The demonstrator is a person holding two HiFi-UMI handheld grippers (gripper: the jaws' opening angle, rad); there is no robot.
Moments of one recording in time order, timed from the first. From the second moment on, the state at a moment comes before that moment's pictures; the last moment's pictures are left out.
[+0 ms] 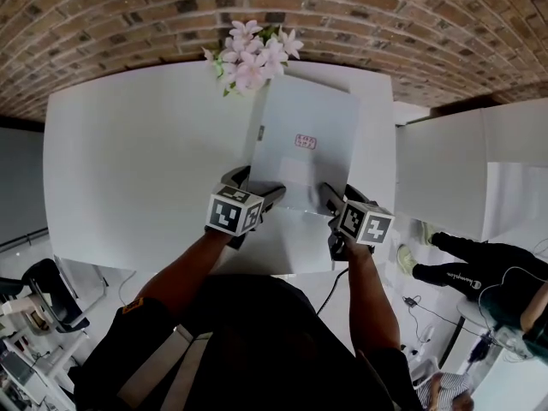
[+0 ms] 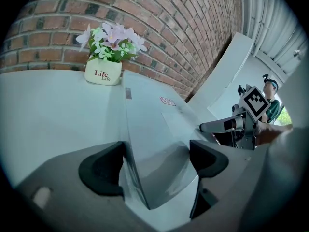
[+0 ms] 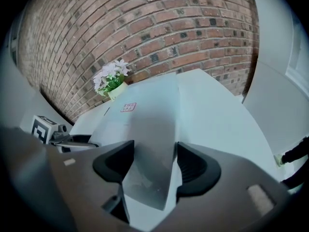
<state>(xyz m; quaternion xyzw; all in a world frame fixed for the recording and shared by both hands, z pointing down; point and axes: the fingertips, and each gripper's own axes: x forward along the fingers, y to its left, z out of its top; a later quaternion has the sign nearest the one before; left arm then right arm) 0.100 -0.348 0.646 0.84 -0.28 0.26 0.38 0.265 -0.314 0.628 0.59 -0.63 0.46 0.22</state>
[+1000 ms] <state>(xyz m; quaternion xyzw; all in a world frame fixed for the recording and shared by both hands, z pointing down) 0.079 -0.321 0.560 0.85 -0.38 0.23 0.28 0.261 -0.271 0.553 0.67 -0.63 0.33 0.21</state>
